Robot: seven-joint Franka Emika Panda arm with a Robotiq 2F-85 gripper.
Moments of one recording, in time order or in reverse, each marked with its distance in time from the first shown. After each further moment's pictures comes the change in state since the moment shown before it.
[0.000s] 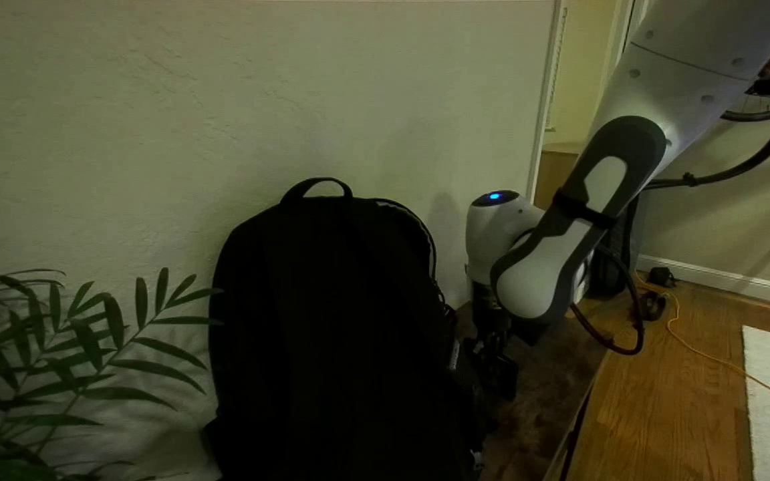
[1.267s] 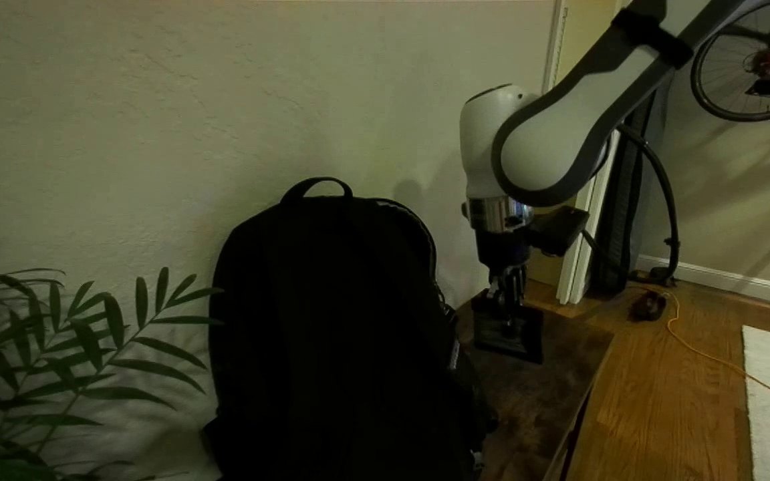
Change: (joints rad) arm -0.036 -0.375 0.120 -0.138 0.008 -0.390 -0.098
